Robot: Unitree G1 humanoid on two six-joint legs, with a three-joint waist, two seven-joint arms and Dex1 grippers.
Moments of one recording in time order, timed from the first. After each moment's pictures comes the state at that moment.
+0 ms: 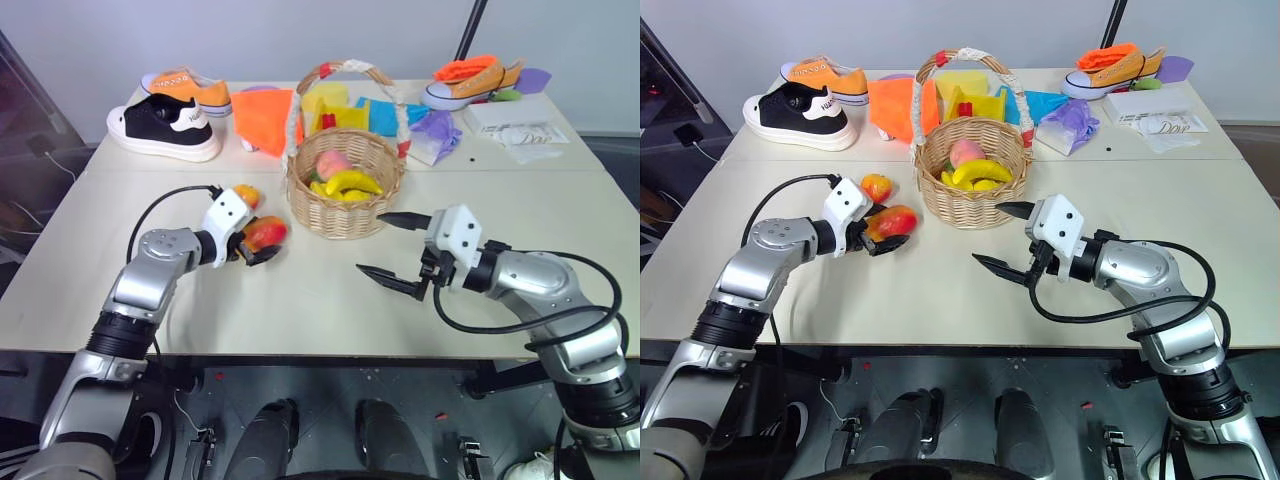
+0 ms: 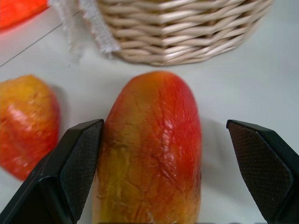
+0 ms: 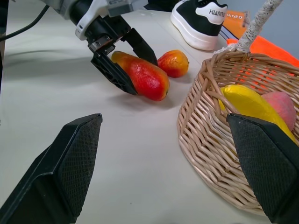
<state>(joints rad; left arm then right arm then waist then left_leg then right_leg) -0.56 0.58 -0.14 0.16 -0.16 0.46 -0.77 -0.30 -0.68 0.03 -0.41 0.38 0.38 0.83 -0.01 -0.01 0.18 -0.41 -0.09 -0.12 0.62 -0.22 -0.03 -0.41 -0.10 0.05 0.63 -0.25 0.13</state>
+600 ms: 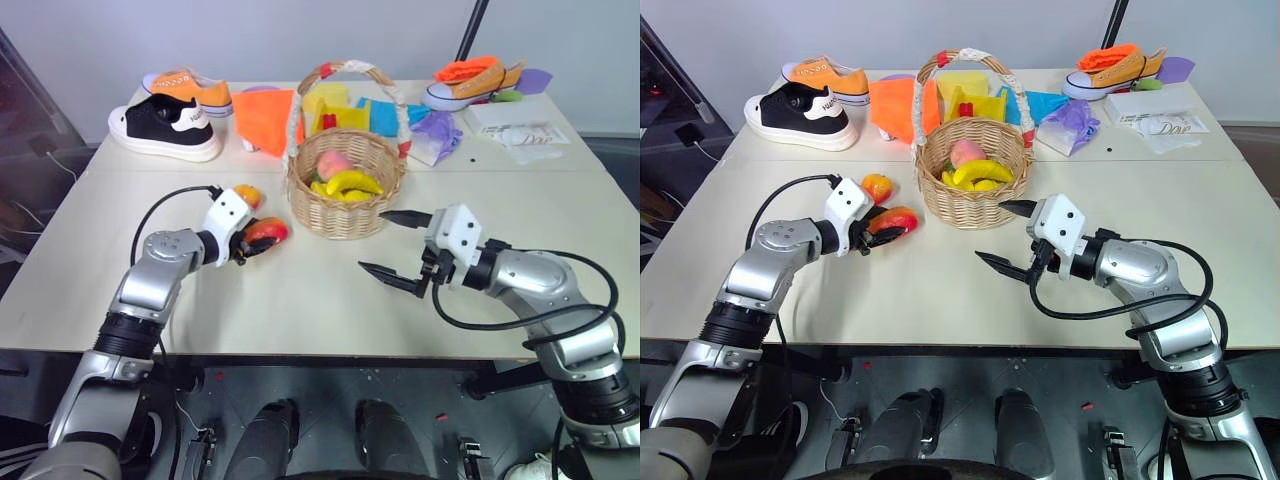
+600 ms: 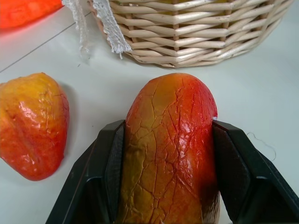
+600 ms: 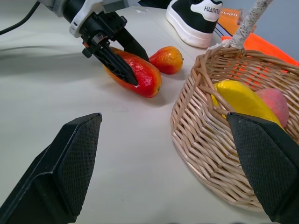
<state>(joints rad) -0.56 0.54 -0.10 0.15 -0.17 0.47 -0.75 -0.30 -0.67 0.03 -0.38 0.36 0.35 0.83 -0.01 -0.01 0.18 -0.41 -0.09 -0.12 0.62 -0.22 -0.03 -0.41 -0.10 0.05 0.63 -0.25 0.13</state>
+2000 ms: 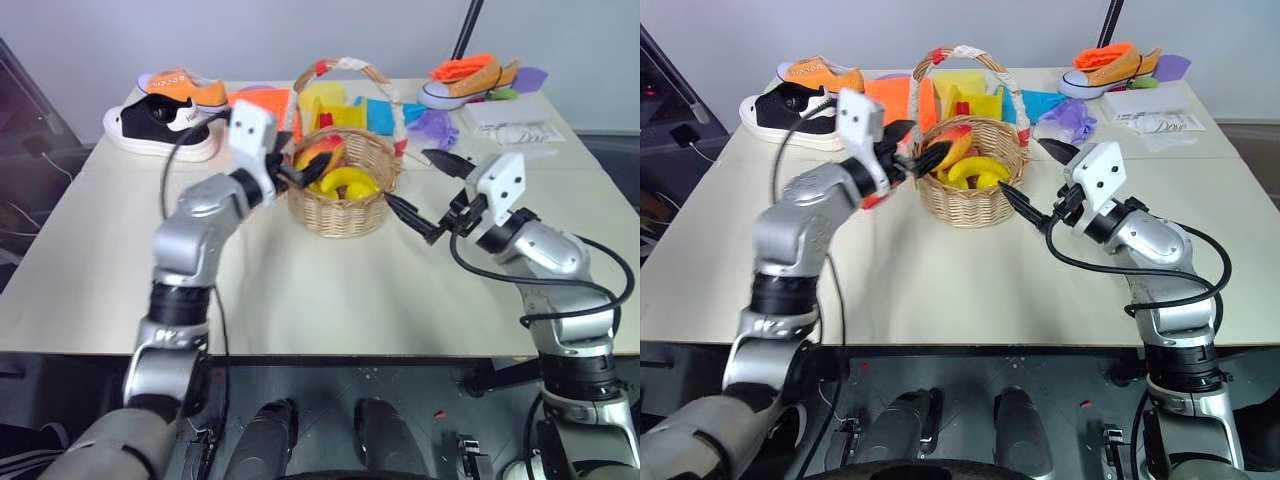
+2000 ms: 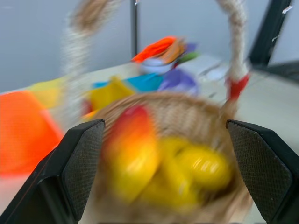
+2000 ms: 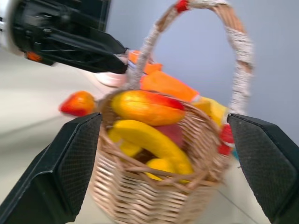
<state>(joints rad) -0.66 0.37 0.07 -0.14 -0.32 0.67 -0.48 -0.39 -0.56 -0.09 -0.27 0.37 0.27 0.70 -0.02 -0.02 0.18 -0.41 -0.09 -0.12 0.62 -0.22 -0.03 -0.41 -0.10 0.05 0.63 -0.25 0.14</state>
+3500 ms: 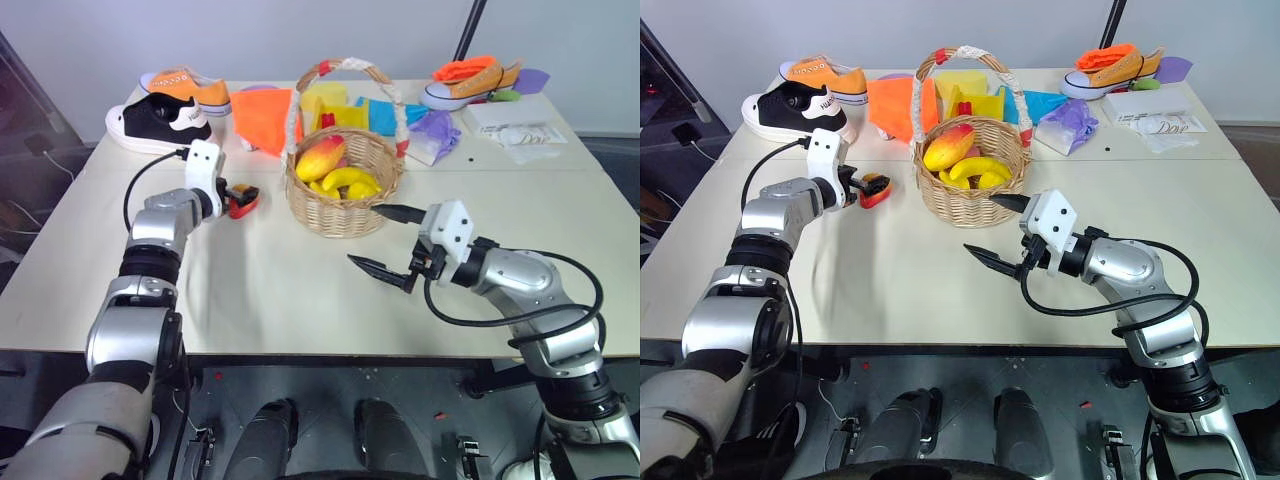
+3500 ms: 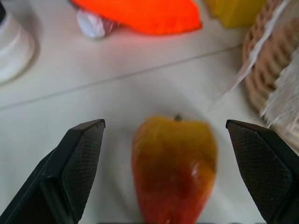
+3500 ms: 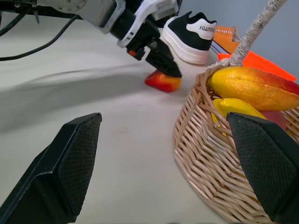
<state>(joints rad) -1.00 0.42 0.04 0.93 -0.12 0.34 -0.53 -0.32 -0.60 0.05 -0.37 0.36 0.33 0.80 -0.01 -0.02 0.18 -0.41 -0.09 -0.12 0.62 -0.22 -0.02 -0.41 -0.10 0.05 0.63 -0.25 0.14</state>
